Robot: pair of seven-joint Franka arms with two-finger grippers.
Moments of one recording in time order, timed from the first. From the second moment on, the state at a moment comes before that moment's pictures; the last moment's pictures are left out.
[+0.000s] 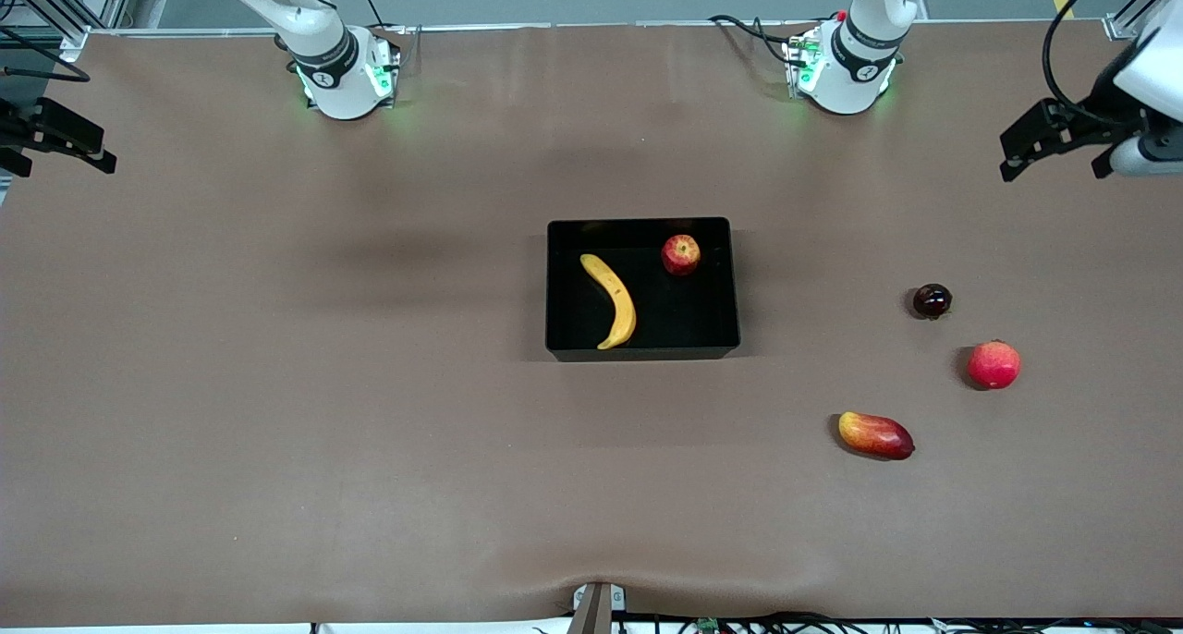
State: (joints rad) left arm -0.02 -0.11 -0.10 -1.60 0.04 1.51 -0.11; right arm -0.07 -0.07 -0.01 -1.55 0.01 1.40 -0.11
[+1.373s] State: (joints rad) left arm -0.02 -0.13 -0.09 -1.61 0.03 1.52 -0.12; right arm -0.07 -0.07 -0.01 -1.55 0.02 1.40 -0.11
